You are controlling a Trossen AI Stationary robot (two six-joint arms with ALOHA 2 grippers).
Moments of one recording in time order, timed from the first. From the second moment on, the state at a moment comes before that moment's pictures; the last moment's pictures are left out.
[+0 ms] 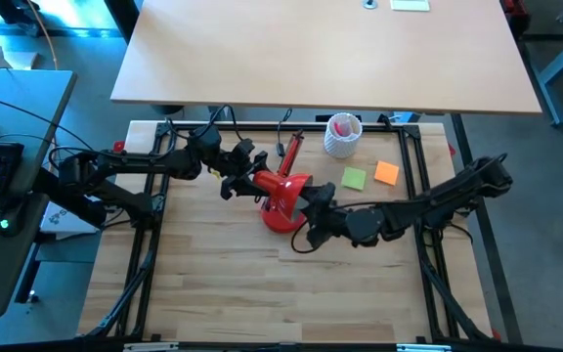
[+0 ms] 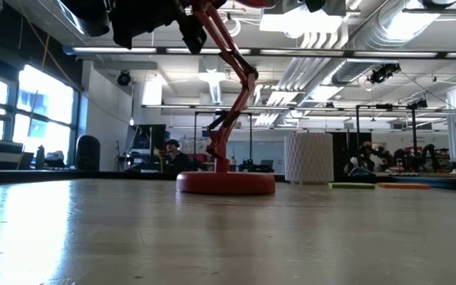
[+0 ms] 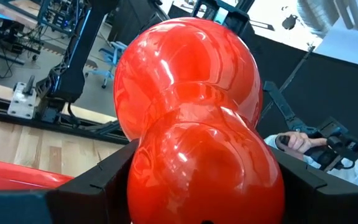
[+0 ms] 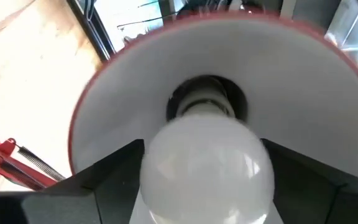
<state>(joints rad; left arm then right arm) 0.32 1.37 0.81 0.64 0.82 -0.56 0.38 1.49 1.10 0.25 0.91 -1.32</state>
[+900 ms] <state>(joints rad) 0.33 1.38 0.81 0.64 0.83 -0.57 0.47 1.34 1.10 -0.04 0.86 0.32</state>
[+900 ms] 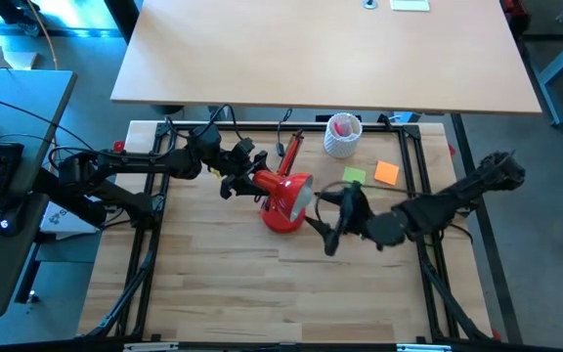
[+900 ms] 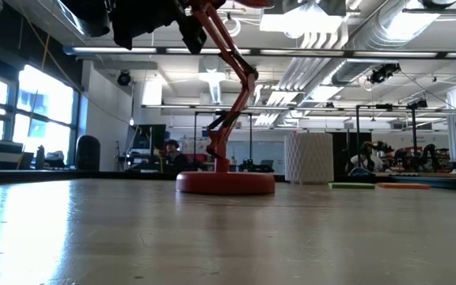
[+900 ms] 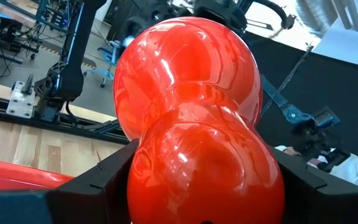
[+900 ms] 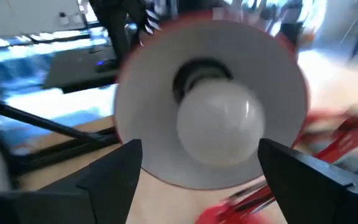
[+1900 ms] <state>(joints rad) 0.33 1.38 0.81 0.64 0.83 -0.56 0.24 1.34 1.10 -0.02 0.59 -0.87</state>
